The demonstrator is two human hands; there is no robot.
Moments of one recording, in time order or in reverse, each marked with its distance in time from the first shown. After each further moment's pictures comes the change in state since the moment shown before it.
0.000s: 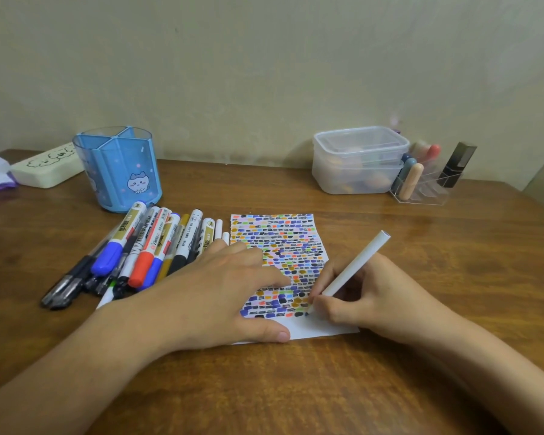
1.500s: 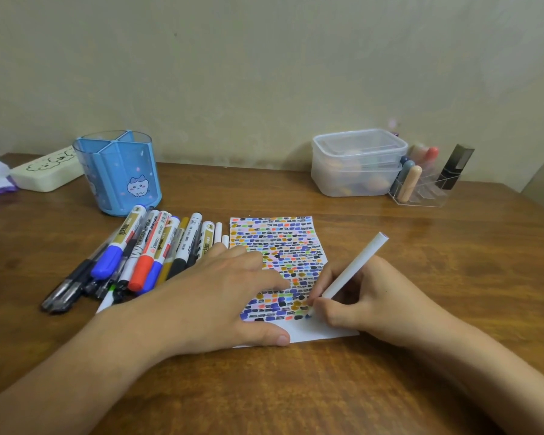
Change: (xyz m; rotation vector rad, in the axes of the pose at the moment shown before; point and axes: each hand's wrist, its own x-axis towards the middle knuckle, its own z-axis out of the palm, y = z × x) left_hand 0.000 0.000 0.000 -0.009 -0.004 0.001; right_hand 0.001 0.004 0.001 -0.014 0.019 0.006
